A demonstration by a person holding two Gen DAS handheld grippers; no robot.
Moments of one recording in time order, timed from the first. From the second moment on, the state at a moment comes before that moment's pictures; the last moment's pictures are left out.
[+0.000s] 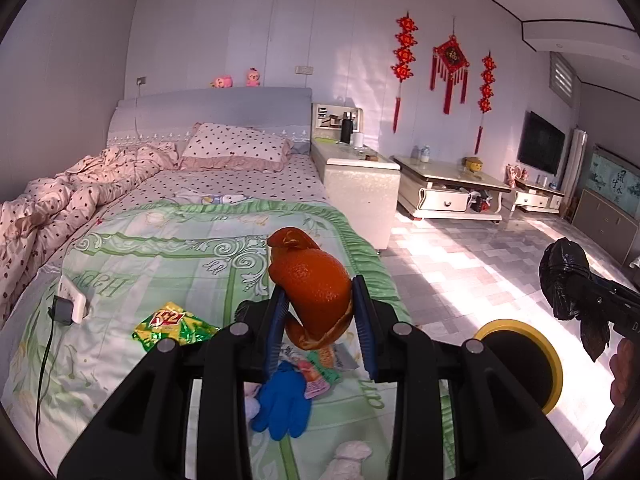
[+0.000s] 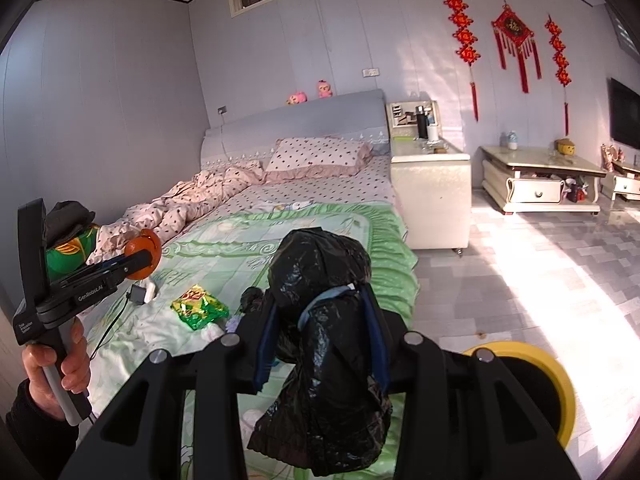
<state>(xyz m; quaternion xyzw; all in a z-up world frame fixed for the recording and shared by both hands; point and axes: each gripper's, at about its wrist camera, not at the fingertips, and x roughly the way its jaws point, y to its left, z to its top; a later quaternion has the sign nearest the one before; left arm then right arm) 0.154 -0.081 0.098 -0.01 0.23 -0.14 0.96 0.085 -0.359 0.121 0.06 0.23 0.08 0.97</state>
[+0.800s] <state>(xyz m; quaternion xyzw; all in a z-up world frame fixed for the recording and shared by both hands) 0.180 -0.344 0.054 0.02 0.29 -0.32 0.90 0.068 -0.537 0.077 0.13 0.25 -0.07 0.96</state>
